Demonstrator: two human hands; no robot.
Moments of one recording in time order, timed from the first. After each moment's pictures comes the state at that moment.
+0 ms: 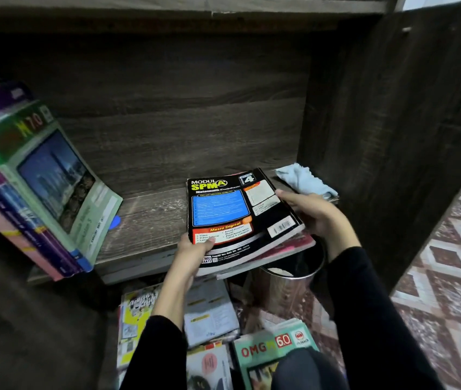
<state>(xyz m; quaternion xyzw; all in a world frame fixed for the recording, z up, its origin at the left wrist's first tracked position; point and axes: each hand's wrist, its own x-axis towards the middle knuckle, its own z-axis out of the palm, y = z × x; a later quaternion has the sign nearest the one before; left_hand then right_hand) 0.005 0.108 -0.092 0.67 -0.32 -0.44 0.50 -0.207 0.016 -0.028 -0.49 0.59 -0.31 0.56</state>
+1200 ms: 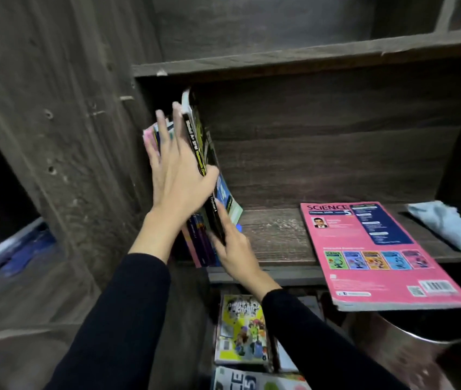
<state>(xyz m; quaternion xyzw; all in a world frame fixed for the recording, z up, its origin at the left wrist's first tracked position) 0.170 0.208 0.085 0.75 -0.49 0.30 0.33 0.093 0.145 -0.064 -0.83 0.15 -0.41 0.33</state>
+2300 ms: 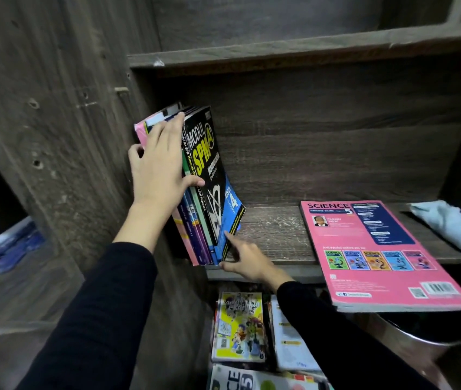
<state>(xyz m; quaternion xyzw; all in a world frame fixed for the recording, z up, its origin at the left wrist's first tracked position) 0.197 0.213 0.082 0.79 -0.48 0.33 0.20 0.081 0.102 -0.095 -0.89 0.26 -0.11 0.35</state>
